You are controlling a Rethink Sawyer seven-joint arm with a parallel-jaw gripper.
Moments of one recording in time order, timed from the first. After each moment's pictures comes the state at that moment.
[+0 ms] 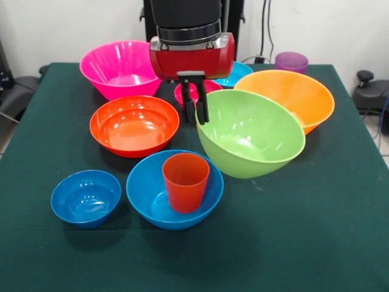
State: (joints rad) arm -0.52 -0.69 0.35 1.55 -0.16 0.58 1.80
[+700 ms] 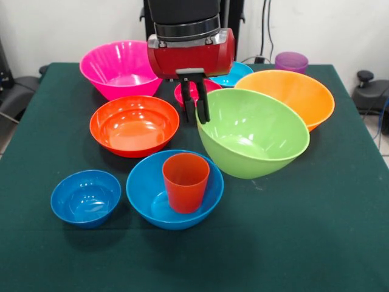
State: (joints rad) arm -0.55 -0.69 0.39 1.55 -0.16 0.58 1.80
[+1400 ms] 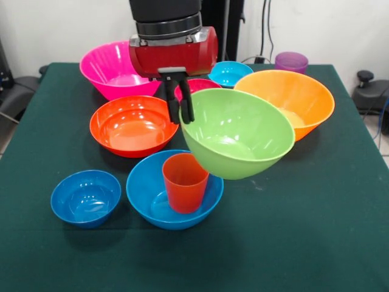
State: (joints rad) arm -0.60 -0.69 0.42 1.55 -0.17 0.58 1.80
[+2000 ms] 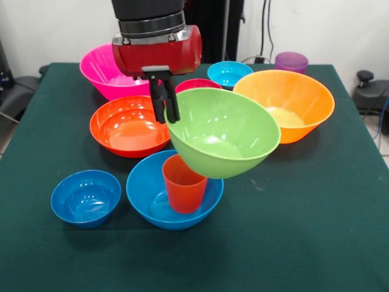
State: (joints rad) arm -0.64 -0.69 0.46 1.55 -0.20 0.59 1.80
